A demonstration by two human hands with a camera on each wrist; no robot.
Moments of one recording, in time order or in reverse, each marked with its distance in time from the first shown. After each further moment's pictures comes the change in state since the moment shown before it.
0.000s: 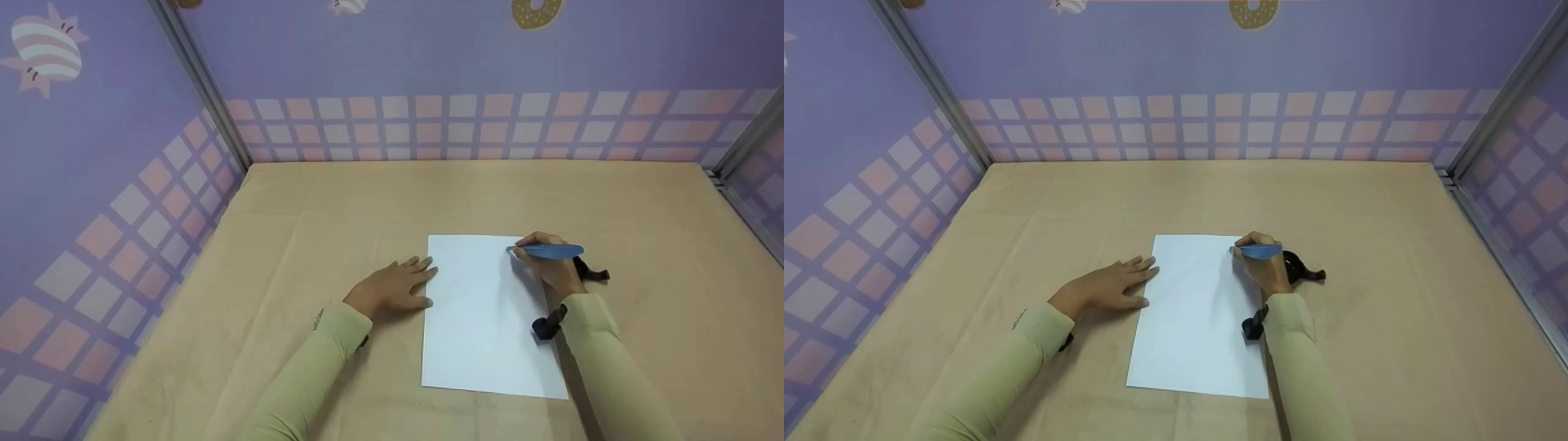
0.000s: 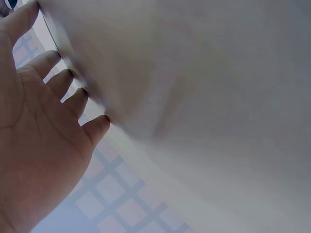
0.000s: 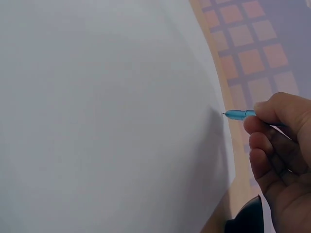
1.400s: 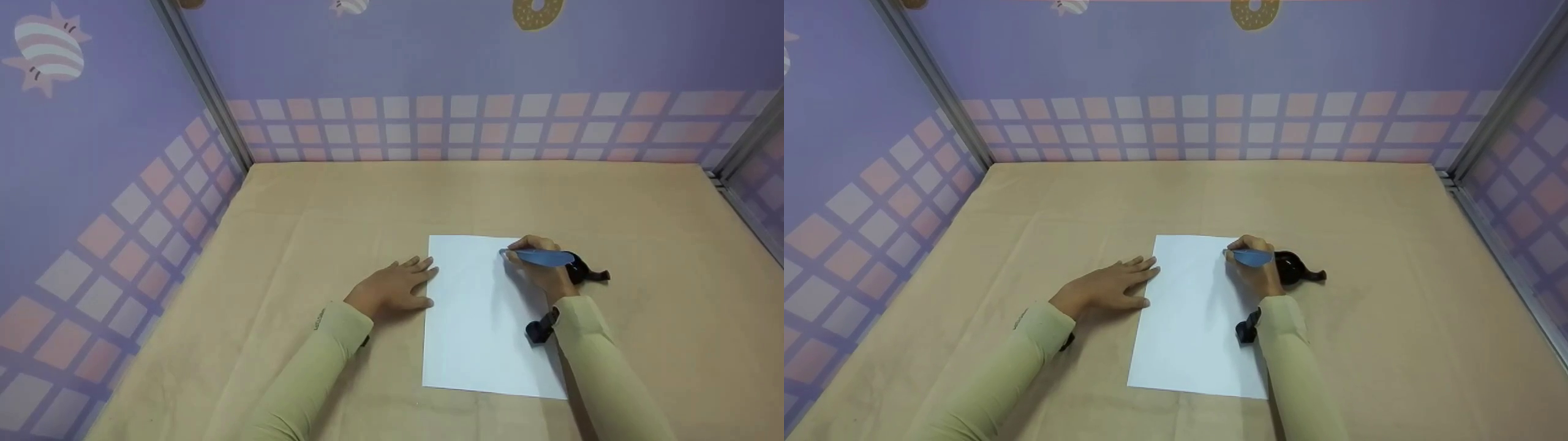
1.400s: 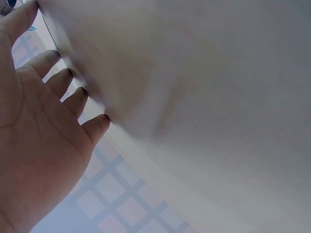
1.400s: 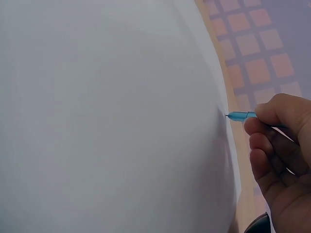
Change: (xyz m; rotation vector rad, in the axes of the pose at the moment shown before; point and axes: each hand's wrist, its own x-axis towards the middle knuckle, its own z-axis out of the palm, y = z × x) left_hand 0.001 0.000 -0.002 -0.003 -0.014 0.006; right_hand 0.008 0.027 0.017 -0.092 0.030 0.048
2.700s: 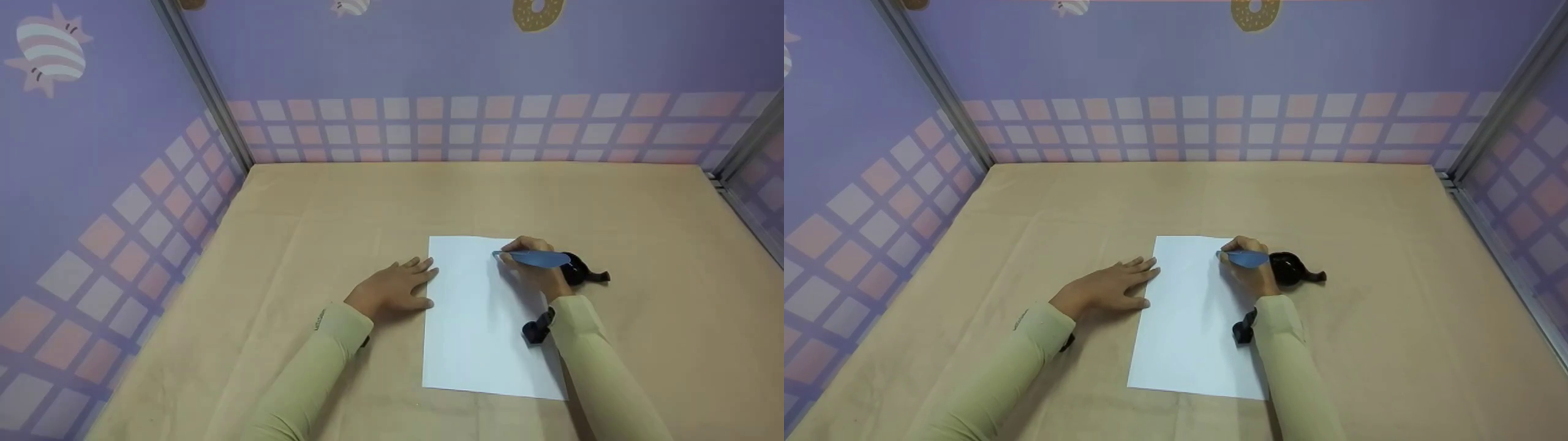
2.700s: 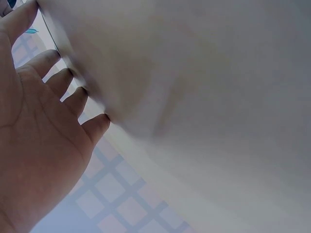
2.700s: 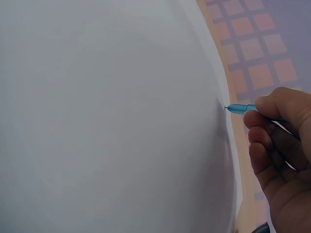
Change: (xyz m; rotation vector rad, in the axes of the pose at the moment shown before) left_hand 0.001 0.000 0.001 -0.005 -0.003 -0.004; right_hand 0.001 -0.005 0.003 0.010 -0.092 -0.014
